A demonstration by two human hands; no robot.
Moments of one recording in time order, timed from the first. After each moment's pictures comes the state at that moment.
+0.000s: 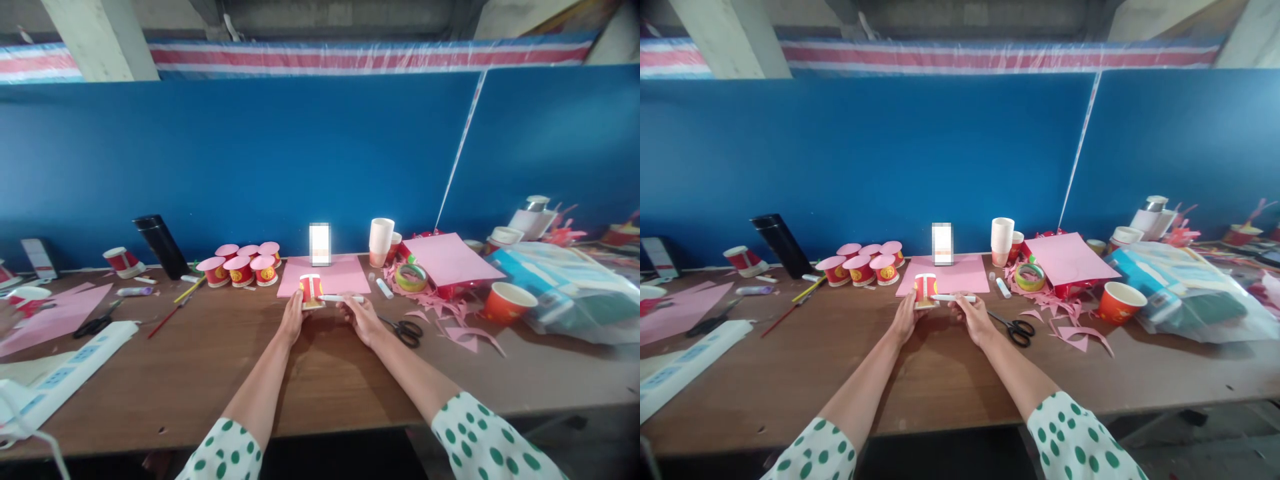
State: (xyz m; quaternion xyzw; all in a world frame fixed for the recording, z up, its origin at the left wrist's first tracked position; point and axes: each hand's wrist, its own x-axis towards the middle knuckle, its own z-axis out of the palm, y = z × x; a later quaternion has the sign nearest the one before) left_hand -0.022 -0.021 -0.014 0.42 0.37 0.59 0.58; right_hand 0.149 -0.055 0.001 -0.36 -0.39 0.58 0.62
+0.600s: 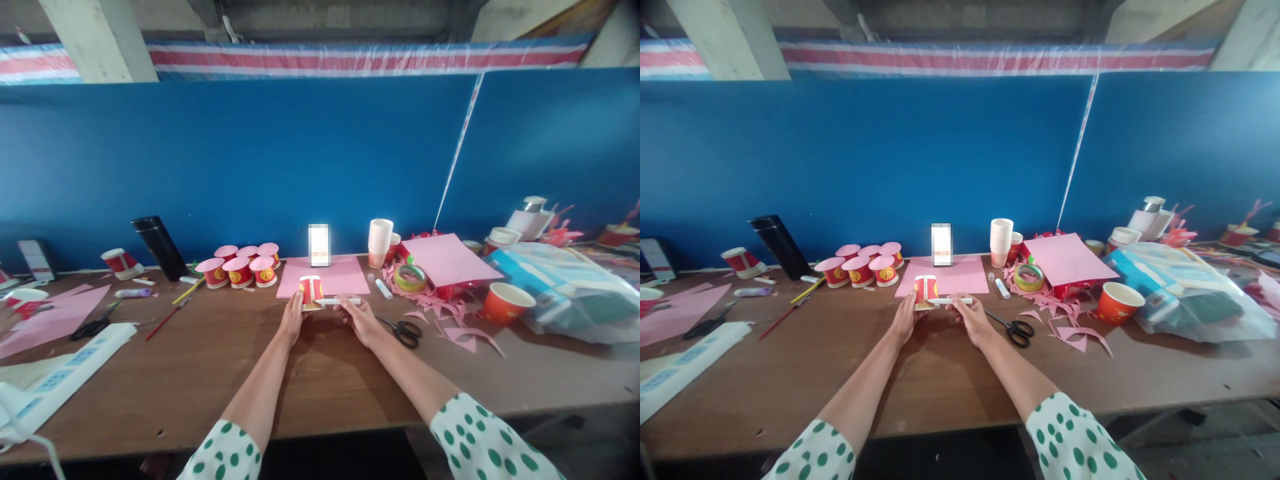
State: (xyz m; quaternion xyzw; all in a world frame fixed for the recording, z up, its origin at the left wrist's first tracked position) left_hand -0.024 -0.021 -0.015 0.45 0.39 0.58 0.56; right_hand 0.148 -0.056 0.002 -0.36 -0.41 0.58 0.60
